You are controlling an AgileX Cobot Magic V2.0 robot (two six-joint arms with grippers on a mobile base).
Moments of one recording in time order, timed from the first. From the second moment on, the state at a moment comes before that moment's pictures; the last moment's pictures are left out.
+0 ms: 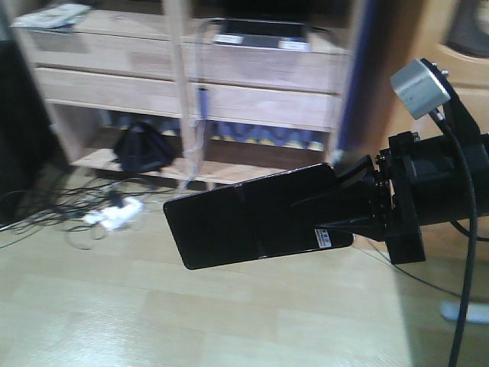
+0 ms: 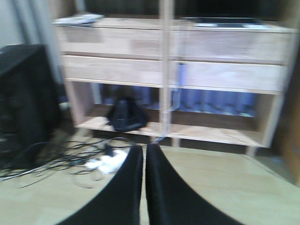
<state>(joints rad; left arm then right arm) 0.07 -0.02 0.03 -0.14 0.26 0.14 0.14 1.23 -1.02 1.13 1.22 -1.12</state>
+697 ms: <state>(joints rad) 0.07 -0.02 0.03 -0.14 0.26 0.14 0.14 1.23 -1.02 1.13 1.22 -1.12</state>
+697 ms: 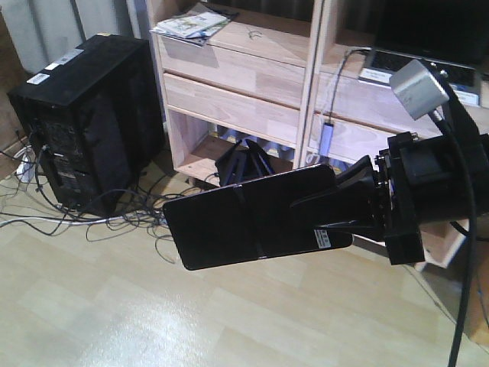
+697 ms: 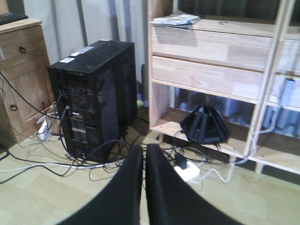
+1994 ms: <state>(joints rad) 0.07 -0.02 0.03 -0.14 0.26 0.14 0.14 1.23 -1.02 1.13 1.22 -1.12</state>
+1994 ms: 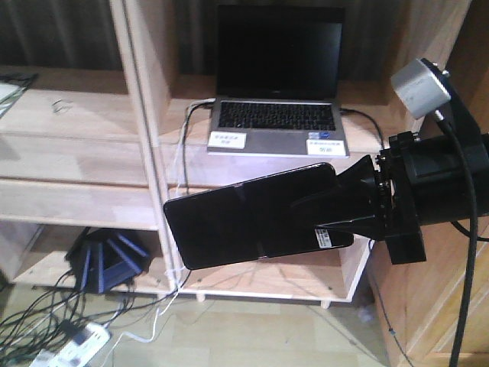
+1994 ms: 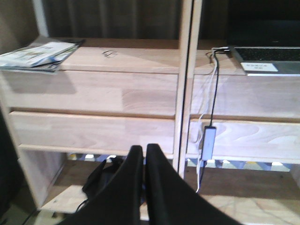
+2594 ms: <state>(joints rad) 0.07 -0.02 0.03 -0.14 0.26 0.14 0.14 1.23 -1.02 1.13 1.22 -1.12</state>
